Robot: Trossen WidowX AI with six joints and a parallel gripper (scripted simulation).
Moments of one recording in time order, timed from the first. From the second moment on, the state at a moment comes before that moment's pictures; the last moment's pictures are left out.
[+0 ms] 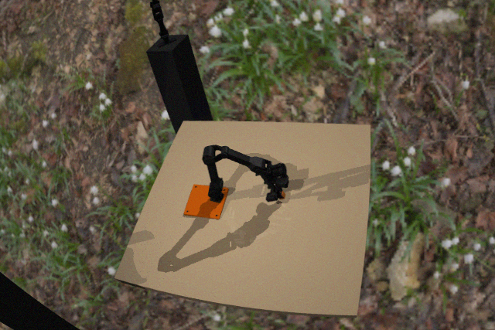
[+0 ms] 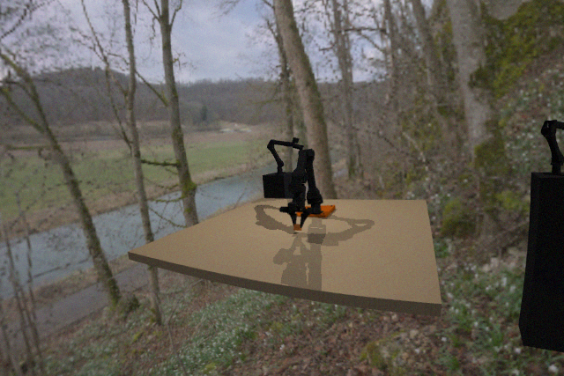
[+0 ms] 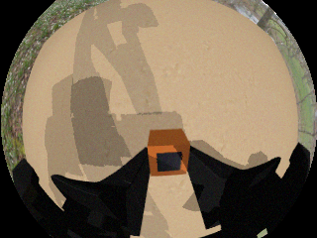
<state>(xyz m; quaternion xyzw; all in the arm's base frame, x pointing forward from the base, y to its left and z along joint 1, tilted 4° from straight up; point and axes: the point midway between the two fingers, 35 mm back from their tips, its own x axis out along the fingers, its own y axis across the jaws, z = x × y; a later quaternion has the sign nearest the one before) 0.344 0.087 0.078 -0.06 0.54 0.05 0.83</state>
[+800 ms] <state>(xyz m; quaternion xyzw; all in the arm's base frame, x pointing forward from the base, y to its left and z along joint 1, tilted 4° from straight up) 0.348 0.088 0.067 -0.05 0.42 0.06 0.90</state>
